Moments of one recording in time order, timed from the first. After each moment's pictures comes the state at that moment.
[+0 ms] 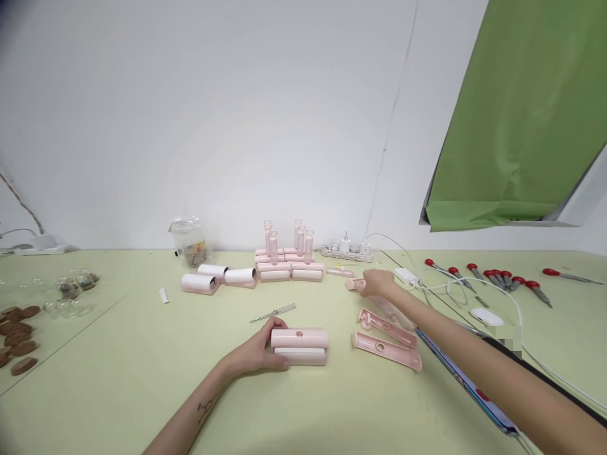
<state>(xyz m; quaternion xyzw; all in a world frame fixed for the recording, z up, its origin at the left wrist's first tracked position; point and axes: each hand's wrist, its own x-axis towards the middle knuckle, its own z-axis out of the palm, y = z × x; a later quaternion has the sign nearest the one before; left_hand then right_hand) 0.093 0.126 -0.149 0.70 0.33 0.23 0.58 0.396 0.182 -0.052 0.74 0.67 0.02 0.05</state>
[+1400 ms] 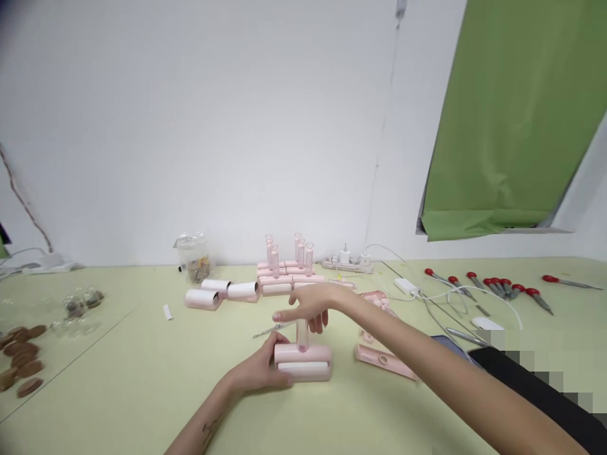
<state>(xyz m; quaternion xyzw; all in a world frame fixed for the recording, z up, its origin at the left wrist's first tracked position) 0.089 0.125 -0.148 0.75 0.39 0.19 0.50 0.267 0.128 0.015 0.52 0.83 -0.18 0.09</state>
